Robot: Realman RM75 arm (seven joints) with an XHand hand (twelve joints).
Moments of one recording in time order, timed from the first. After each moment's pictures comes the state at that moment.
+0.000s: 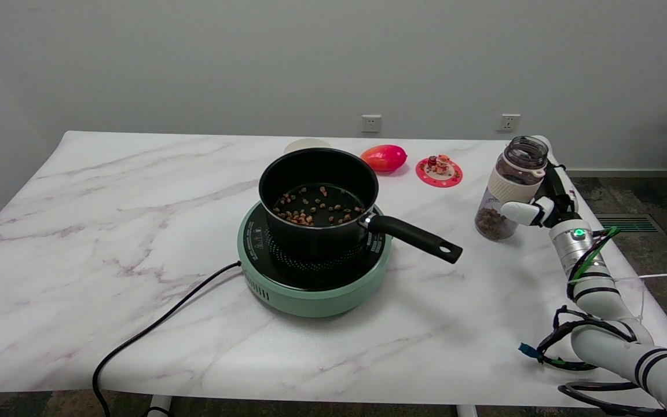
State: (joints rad) arm 0.06 -0.97 -1.70 0.77 0.75 0.80 1.47
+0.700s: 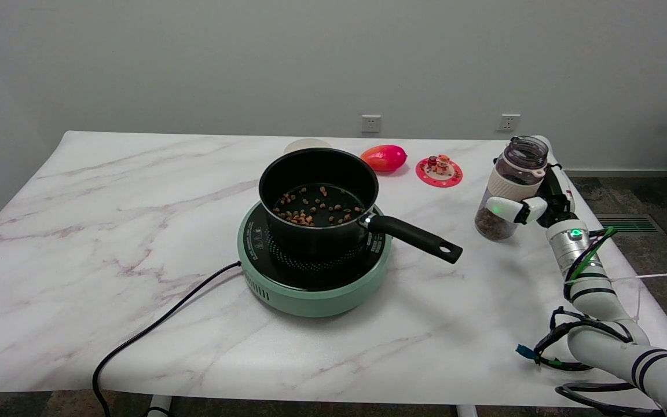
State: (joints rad) arm 0.07 -0.98 -1.72 0.77 0.75 0.82 1.47
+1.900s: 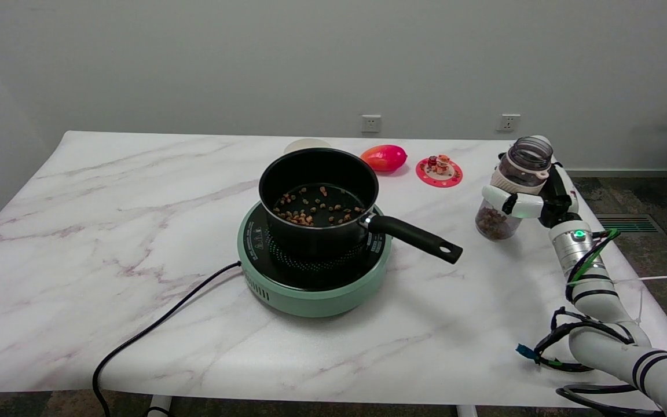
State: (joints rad) arm 0.06 -0.98 -1.71 0.76 0.76 0.84 1.49
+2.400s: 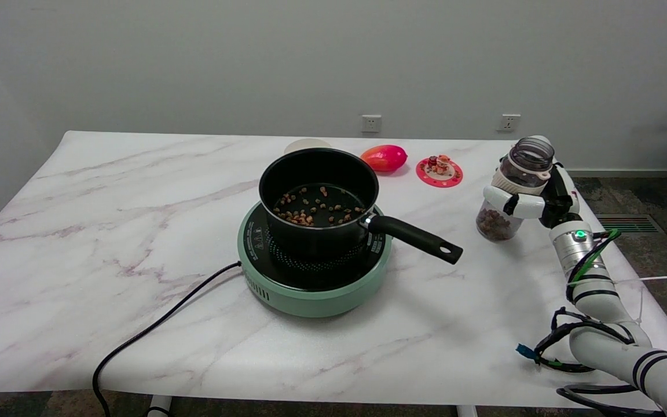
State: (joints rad) arm 0.07 -0.98 -1.71 0.75 0.75 0.84 1.51
